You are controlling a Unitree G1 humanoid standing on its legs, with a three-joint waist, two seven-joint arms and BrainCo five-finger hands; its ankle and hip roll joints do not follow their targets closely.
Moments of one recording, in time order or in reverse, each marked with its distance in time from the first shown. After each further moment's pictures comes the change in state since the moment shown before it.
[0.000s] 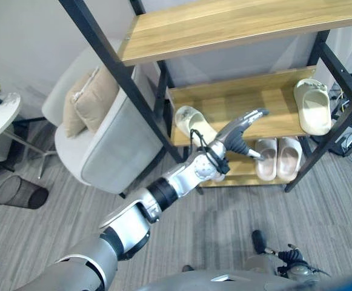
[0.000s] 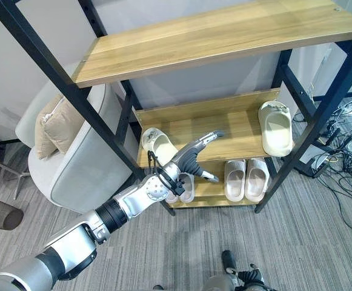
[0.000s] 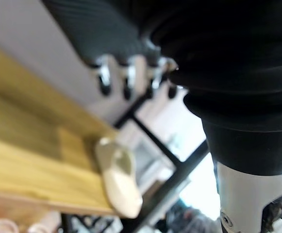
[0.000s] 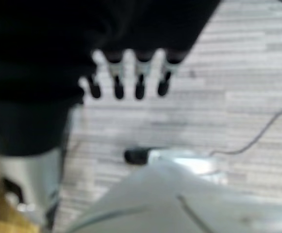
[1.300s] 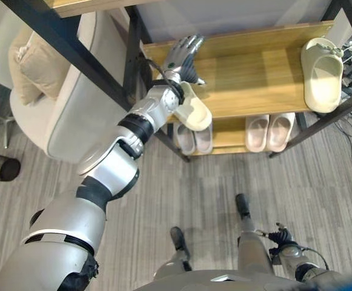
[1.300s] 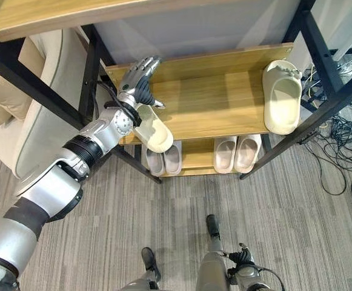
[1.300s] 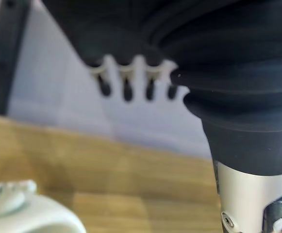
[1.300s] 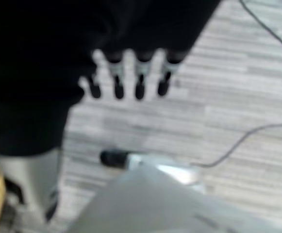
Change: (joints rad) left arm -0.458 0.202 0.054 0.437 0.164 0.173 0.144; right arm -0.104 0.003 0.085 -0.003 0.003 -0.029 0.013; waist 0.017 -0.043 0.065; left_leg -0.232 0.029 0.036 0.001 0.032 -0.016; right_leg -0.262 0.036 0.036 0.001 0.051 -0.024
